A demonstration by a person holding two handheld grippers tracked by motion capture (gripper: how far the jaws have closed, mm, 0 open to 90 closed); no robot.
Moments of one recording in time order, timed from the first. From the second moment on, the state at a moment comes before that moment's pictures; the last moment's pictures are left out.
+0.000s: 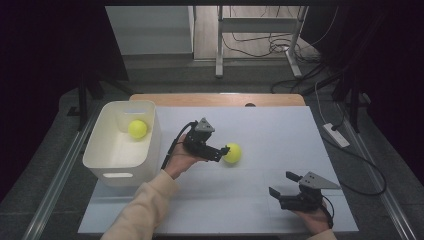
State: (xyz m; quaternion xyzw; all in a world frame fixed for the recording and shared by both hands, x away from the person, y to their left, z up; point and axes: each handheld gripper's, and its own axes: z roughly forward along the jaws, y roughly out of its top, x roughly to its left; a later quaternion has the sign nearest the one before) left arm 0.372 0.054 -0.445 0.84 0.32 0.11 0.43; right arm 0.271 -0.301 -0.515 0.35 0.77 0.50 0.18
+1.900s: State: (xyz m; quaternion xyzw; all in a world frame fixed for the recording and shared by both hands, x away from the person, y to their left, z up) left arm 0.407 0.007 -0.492 0.87 0.33 0.06 0.36; right arm 0.274 -0.302 -0.516 0.35 0.78 0.49 0.18
